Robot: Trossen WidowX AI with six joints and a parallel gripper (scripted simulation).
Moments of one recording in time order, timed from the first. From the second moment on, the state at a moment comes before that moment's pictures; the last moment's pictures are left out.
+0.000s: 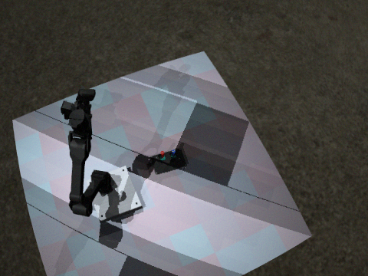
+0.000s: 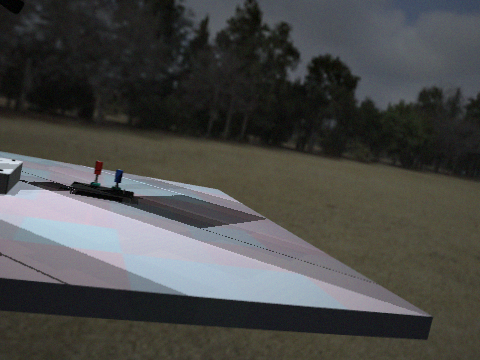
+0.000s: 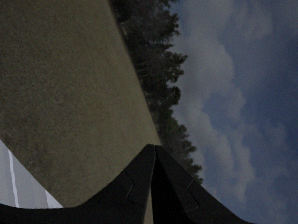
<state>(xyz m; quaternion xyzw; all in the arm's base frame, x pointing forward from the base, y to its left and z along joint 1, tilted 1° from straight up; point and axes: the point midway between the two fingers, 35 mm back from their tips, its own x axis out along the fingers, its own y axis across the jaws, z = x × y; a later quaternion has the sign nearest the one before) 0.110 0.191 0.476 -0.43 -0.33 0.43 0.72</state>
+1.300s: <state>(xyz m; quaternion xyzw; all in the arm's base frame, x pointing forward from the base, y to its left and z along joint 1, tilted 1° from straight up) 0.297 0.159 0.319 -0.26 0.22 0.34 0.88</state>
